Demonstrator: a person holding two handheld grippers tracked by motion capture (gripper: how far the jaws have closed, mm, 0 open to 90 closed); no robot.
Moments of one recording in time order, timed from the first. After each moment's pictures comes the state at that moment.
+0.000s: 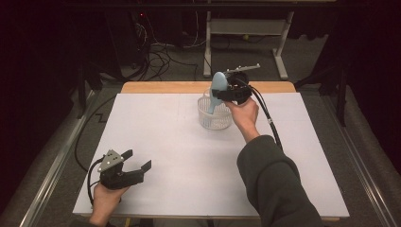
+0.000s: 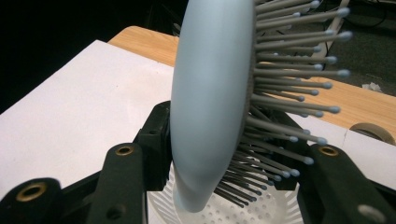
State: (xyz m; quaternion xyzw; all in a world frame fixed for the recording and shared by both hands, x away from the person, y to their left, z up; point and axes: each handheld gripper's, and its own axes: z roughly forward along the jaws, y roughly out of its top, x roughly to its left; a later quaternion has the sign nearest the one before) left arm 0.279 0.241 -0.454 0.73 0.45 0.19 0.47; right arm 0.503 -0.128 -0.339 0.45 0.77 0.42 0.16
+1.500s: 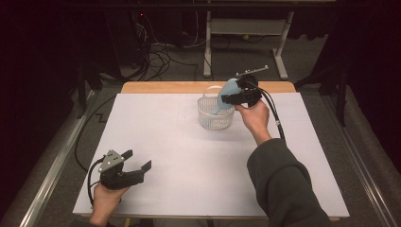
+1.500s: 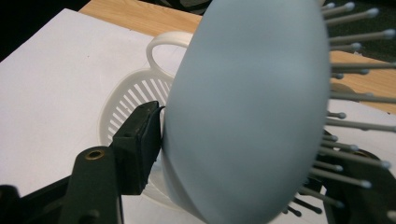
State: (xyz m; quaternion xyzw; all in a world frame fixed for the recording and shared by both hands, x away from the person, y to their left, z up) left arm 0.279 0.241 -0.454 0.73 0.45 0.20 0.47; right arm 0.503 -0.157 -0.346 0.48 0.78 0.37 0.15
